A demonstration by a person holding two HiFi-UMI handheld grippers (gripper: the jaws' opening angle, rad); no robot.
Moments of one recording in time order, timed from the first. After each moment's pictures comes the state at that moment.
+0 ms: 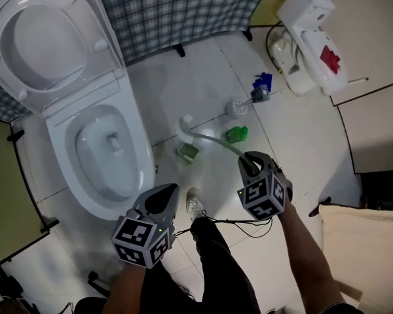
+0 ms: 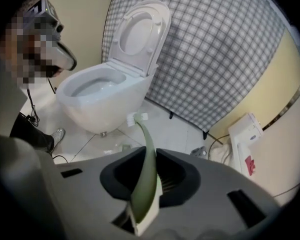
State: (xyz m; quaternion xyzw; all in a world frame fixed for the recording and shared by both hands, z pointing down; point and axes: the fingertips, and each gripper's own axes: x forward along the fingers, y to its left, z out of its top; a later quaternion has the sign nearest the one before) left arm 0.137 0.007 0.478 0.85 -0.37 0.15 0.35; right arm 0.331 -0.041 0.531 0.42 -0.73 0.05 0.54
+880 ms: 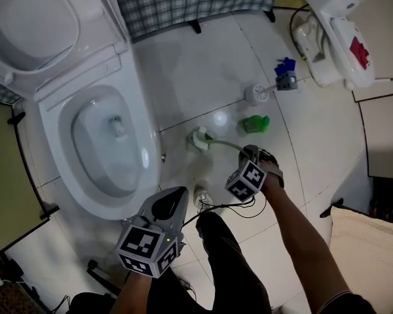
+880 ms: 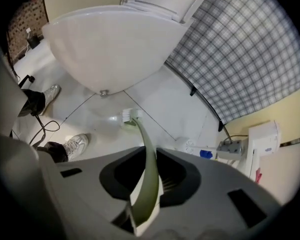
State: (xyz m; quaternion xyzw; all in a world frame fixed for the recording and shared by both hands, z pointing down) left arm 0.143 0.014 0.542 0.82 -0.39 0.16 0.38; right arm 0.342 -0.041 0.722 0.30 -0.65 0.05 0.69
